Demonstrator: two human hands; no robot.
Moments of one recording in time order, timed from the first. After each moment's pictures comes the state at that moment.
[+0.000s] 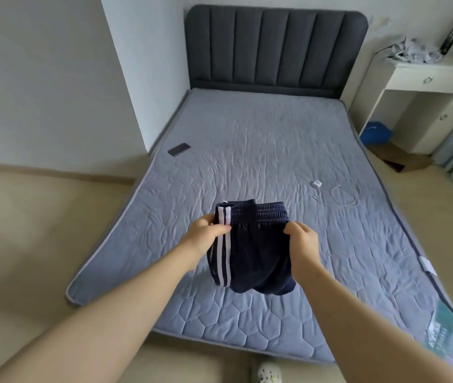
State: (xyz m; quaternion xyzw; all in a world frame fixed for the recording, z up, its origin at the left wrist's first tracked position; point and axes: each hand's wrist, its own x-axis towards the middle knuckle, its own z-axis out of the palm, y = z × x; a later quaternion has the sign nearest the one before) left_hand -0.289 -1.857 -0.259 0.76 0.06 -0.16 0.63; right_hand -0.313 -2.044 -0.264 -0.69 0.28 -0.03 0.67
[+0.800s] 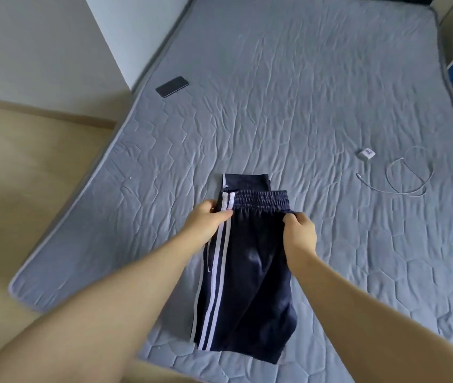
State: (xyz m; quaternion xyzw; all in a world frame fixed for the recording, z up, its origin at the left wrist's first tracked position) left_hand -0.059 -1.922 -0.455 0.80 0.19 -0.19 0.53; right_hand -0.072 -2.097 -0.456 -0.74 0.34 0.08 0.57
